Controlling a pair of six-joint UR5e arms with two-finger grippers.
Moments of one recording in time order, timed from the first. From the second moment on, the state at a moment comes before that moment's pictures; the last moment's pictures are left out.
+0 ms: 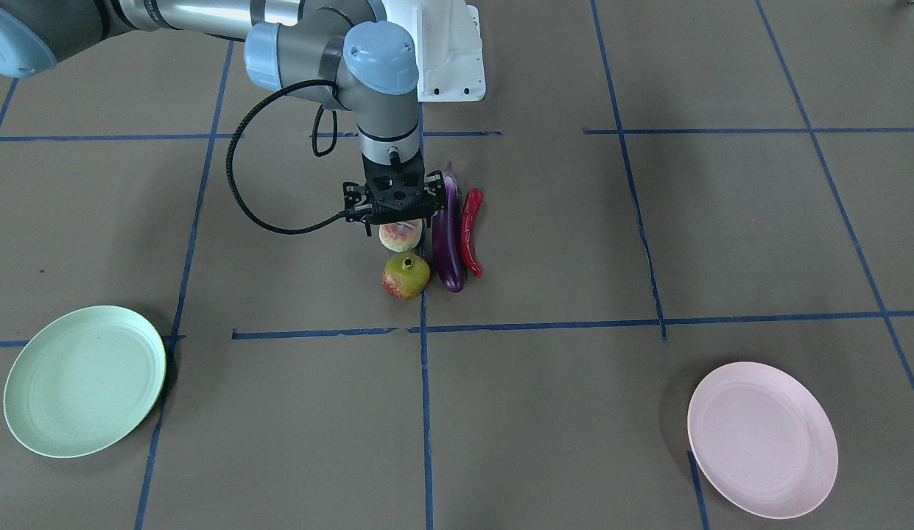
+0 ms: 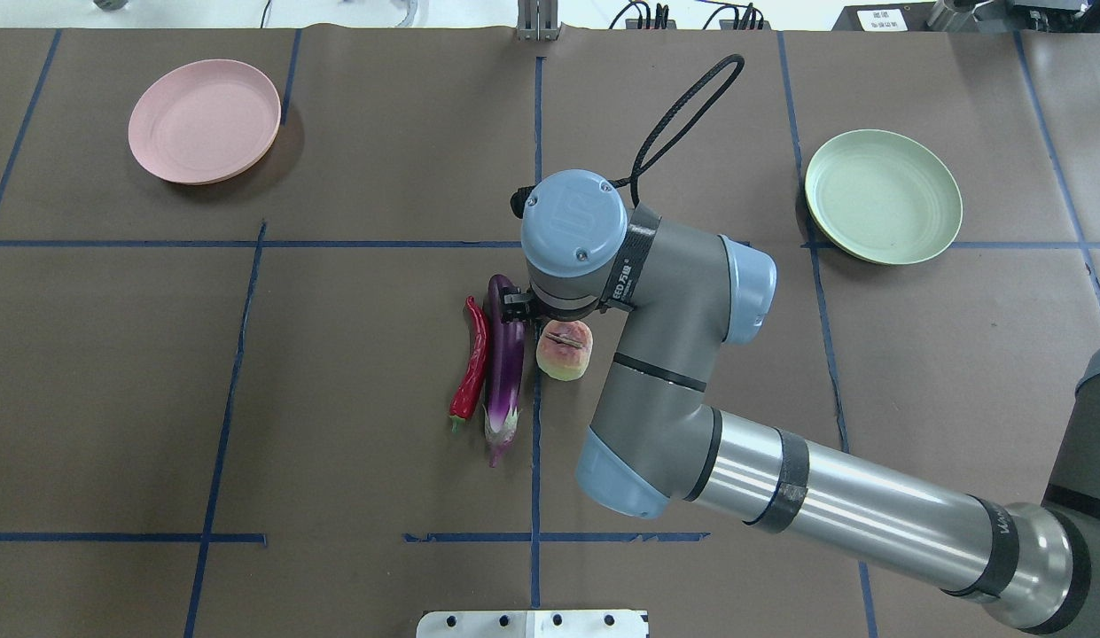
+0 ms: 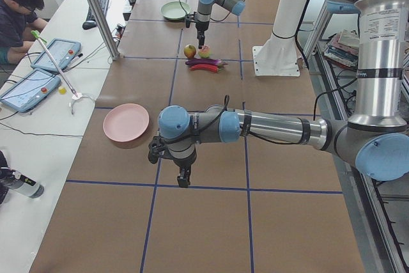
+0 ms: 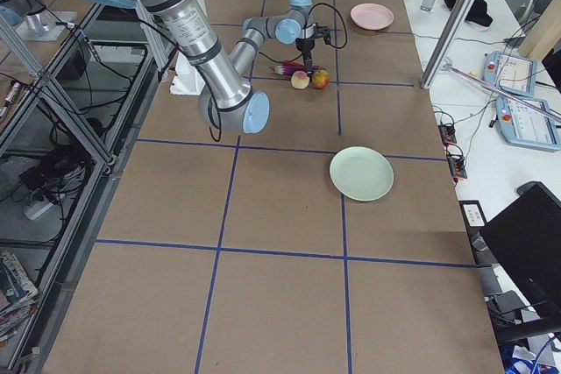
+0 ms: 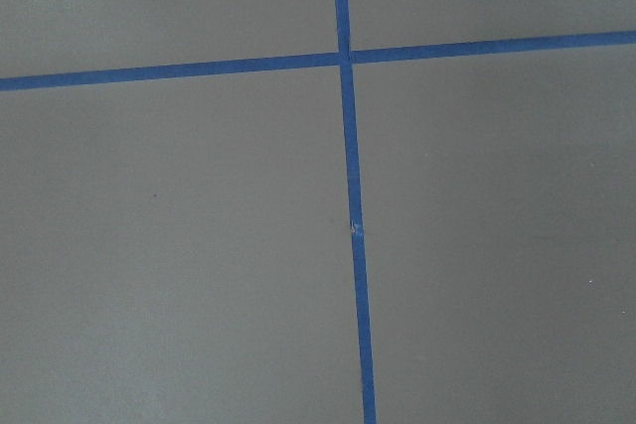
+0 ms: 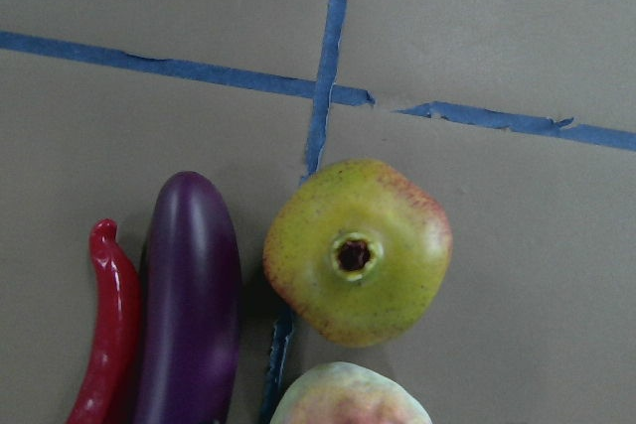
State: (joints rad) left arm -1.58 -1.51 -1.75 -1.37 -2.36 0.14; right arm 0.49 -0.76 1.56 -1.62 1.75 1.07
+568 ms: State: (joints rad) left arm -1.58 -1.51 -1.75 -1.37 -2.36 0.14; right arm 0.45 -0.76 1.50 -1.62 1.74 1.07
